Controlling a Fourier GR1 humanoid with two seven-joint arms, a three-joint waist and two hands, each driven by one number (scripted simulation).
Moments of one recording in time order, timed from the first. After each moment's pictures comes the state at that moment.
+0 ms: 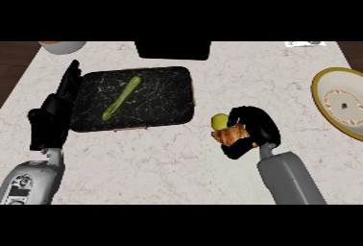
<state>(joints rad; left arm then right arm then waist) -0.24 0.25 -0.03 -1.60 -0.13 0.16 0.19 -0.34 -0.09 0.16 -1.25 0.84 0.14 0.27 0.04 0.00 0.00</state>
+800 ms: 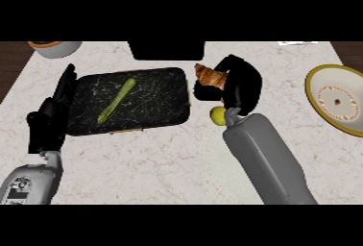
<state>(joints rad) -0.22 0.25 0.00 -1.58 -0.14 0.16 0.16 -0.69 -0.01 0.25 -1.22 1.00 -0.42 0.90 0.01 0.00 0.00</state>
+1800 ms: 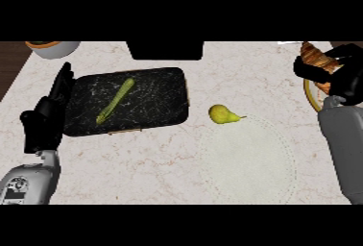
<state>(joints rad) -0.22 0.24 0.02 -1.60 -0.15 0.14 0.18 -0.62 -0.34 -0.16 -1.07 0.81 -0.64 0.53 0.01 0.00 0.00</state>
